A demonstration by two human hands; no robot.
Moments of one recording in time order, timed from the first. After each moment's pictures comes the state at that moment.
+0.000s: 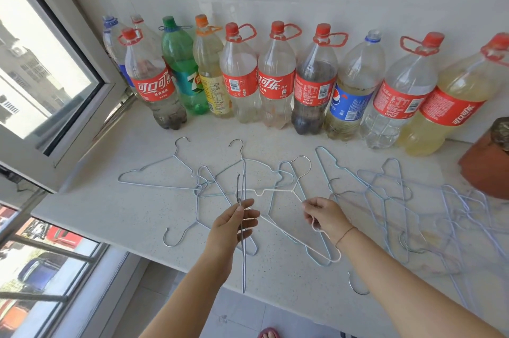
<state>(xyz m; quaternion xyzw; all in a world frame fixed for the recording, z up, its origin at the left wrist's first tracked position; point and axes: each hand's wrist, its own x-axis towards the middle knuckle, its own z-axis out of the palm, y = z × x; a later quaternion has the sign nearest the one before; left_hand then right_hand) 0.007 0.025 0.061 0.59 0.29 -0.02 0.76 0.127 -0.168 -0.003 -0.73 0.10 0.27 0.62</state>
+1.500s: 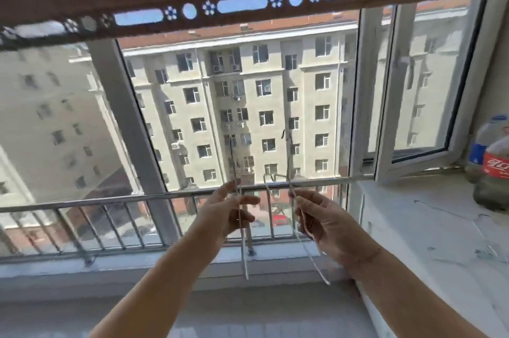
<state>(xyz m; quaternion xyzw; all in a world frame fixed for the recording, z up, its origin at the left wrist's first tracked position) -0.552 -0.073 0.291 0.44 0.44 0.52 0.59 -0.348 -0.079 0.266 -0.30 -0.39 0.69 0.54</state>
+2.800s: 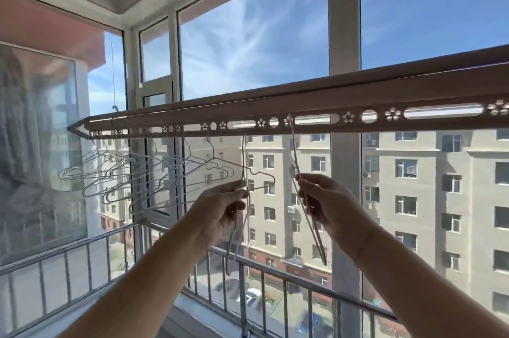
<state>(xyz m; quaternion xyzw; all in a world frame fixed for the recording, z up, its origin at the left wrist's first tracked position) -1.167 -0.093 0.453 0.37 0.49 0.71 0.35 -0.987 0.002 0.457 -0.16 -0.60 0.62 0.48</state>
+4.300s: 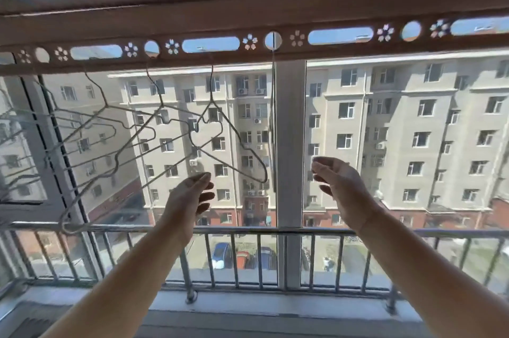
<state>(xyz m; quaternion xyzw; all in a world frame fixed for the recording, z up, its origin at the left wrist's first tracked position) -1.334 0.057 0.350 0.42 0.50 0.64 0.41 -1.066 0.088 0.366 -0.39 -0.54 0.43 0.61</state>
